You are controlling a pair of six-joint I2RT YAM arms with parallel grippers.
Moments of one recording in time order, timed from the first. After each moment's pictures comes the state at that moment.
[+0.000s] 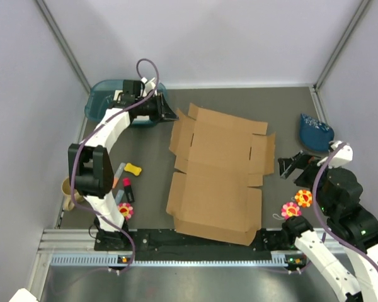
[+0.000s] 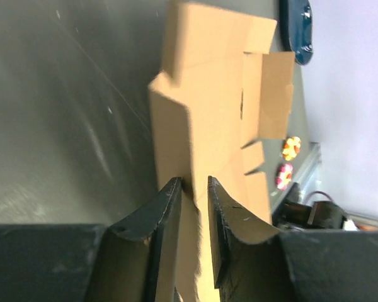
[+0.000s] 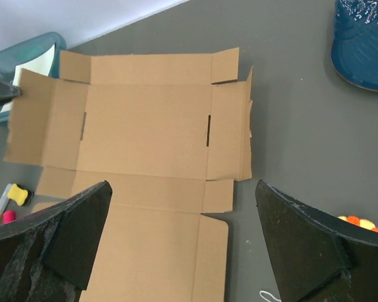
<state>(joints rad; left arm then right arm) -0.15 1.80 1.47 -0.41 0.81 -0.45 0.40 0.35 0.92 -0.84 0.28 0.49</state>
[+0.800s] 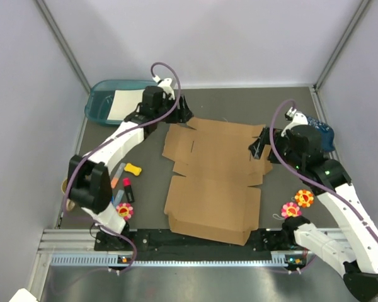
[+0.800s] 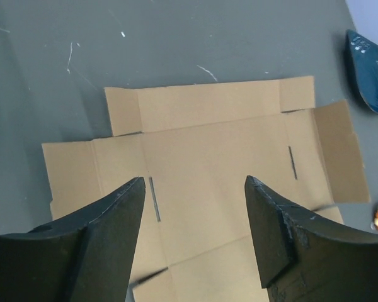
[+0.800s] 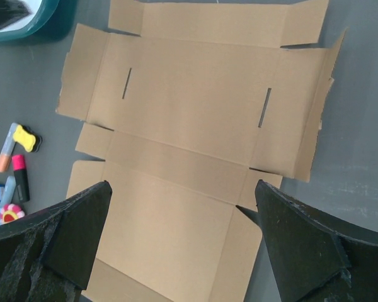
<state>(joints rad) -0.39 1.61 1.34 -0.19 0.25 -0.36 0.40 0.82 1.01 -0.72 0.05 0.47</state>
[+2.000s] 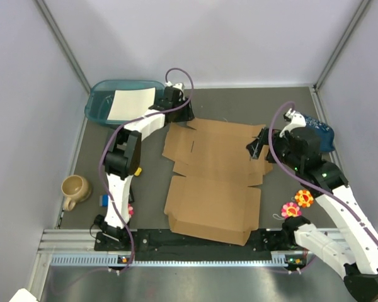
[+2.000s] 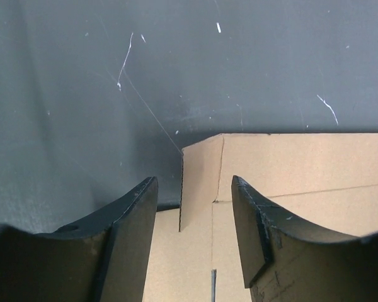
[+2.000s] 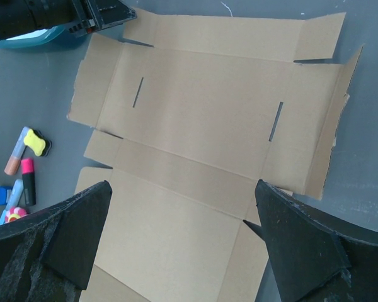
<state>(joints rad) -0.37 2.19 1.68 -0.17 0.11 -0.41 0.40 0.80 0.95 -0.62 0.01 0.47</state>
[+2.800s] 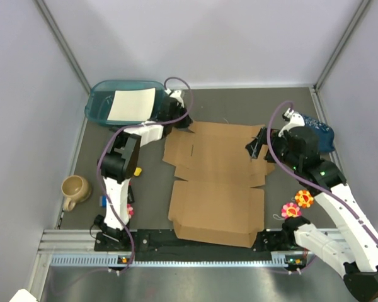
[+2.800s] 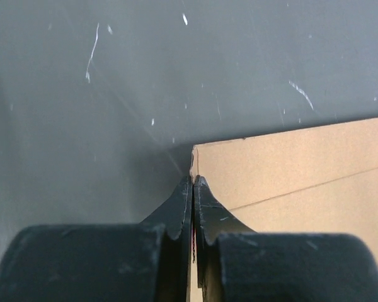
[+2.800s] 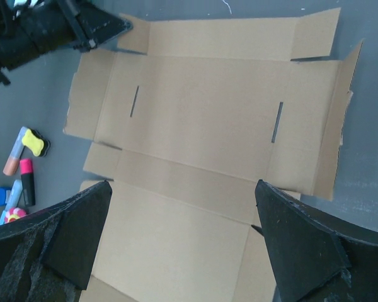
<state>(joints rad) -0.38 2.15 1.50 0.10 0.20 -0.42 0.40 0.82 0.95 -0.61 0.01 0.48</state>
